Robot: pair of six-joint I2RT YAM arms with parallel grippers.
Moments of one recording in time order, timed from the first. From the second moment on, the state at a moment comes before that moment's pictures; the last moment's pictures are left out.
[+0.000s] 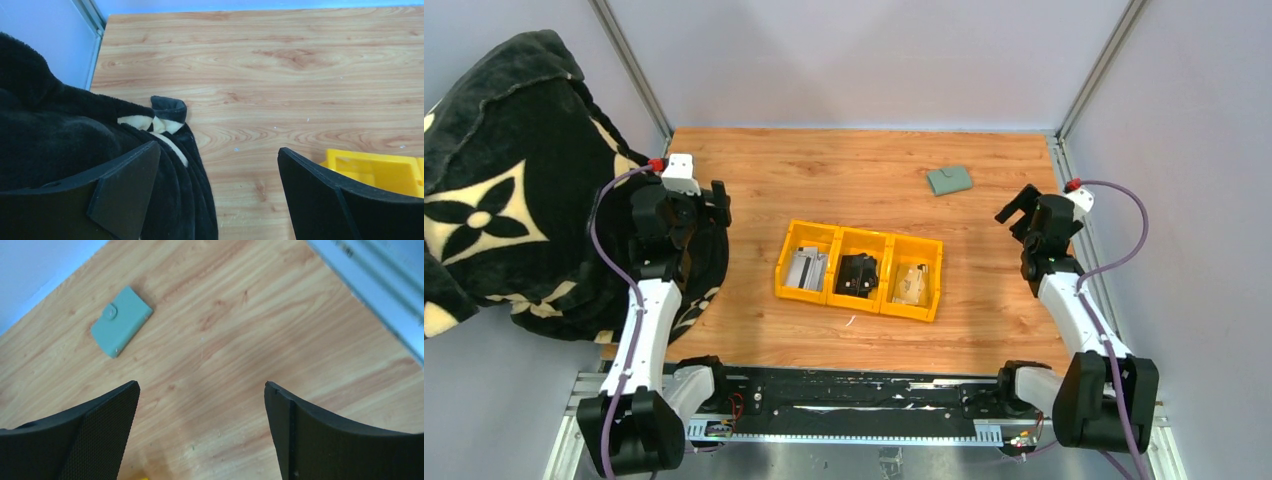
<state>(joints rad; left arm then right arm) 0.14 0.99 0.75 0.00 0.17 0.07 -0.05 1.09 0.65 0.07 0.26 0.47</state>
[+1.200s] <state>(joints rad) -0.11 0.89 0.74 -0.56 0.38 0.33 0.45 1.31 0.78 -0.34 0.16 0.47</state>
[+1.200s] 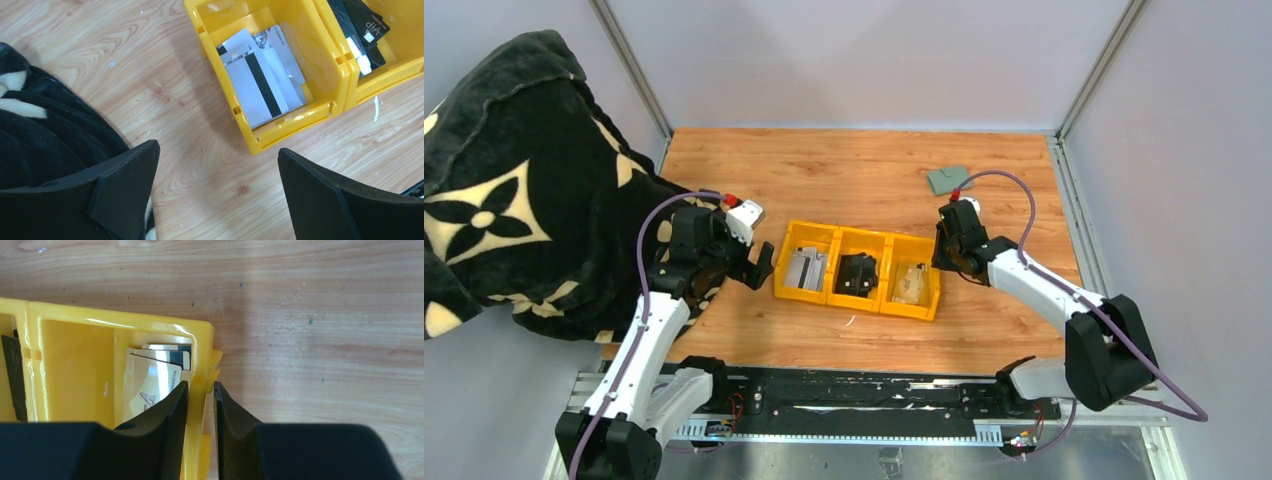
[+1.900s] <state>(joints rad) -0.13 0.89 0.73 -0.57 0.31 0.38 0.45 1.60 1.05 -0.35 0.25 0.48</state>
